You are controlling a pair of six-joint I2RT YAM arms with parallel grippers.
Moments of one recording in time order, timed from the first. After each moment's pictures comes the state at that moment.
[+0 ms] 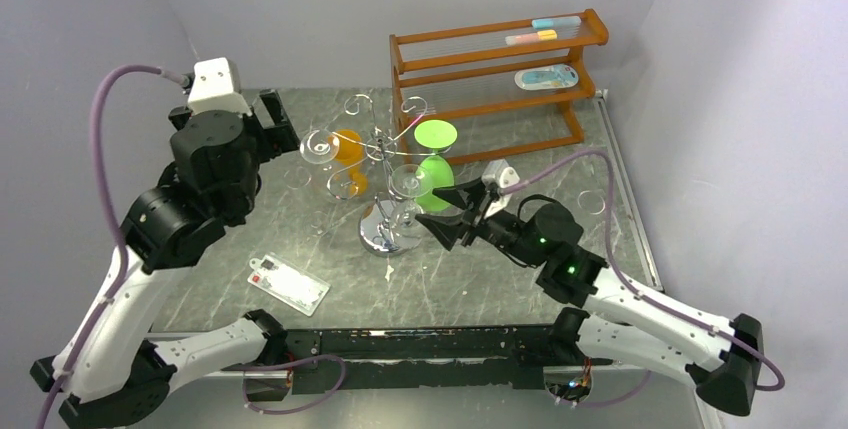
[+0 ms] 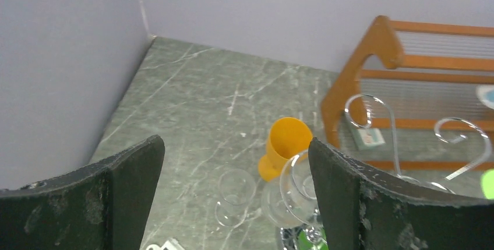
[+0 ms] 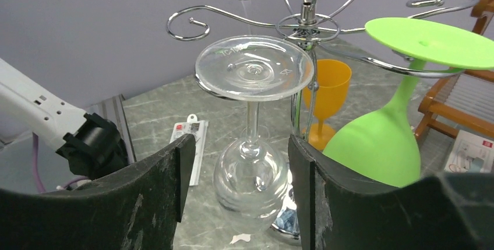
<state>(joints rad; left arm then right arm) -0.70 0.99 1.57 -0.78 -0.82 -0.29 0.95 0.83 0.63 0.35 -0.10 0.10</state>
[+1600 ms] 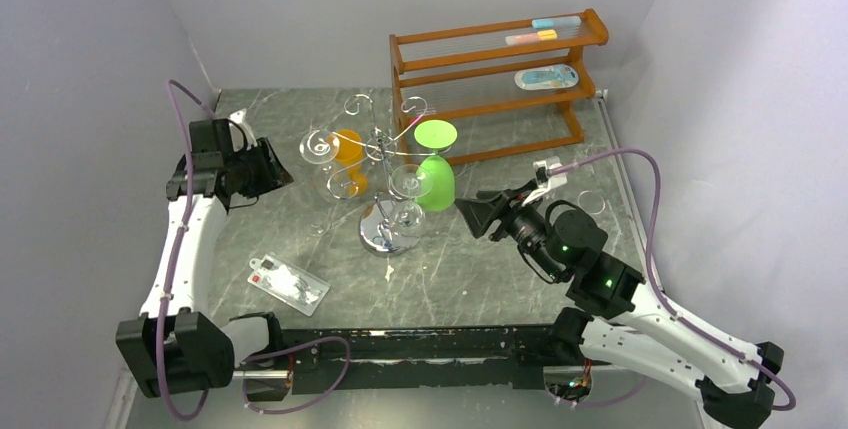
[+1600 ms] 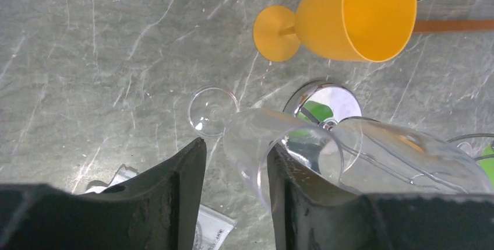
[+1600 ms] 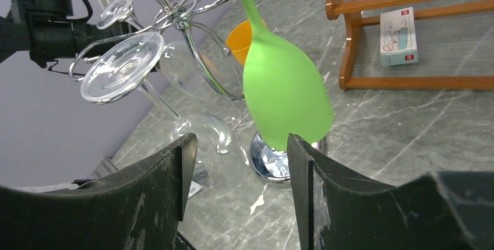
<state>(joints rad) 0.12 1.15 1.06 -0.70 0.28 -0.28 0.95 0.62 0.69 -0.08 0.32 0.47</state>
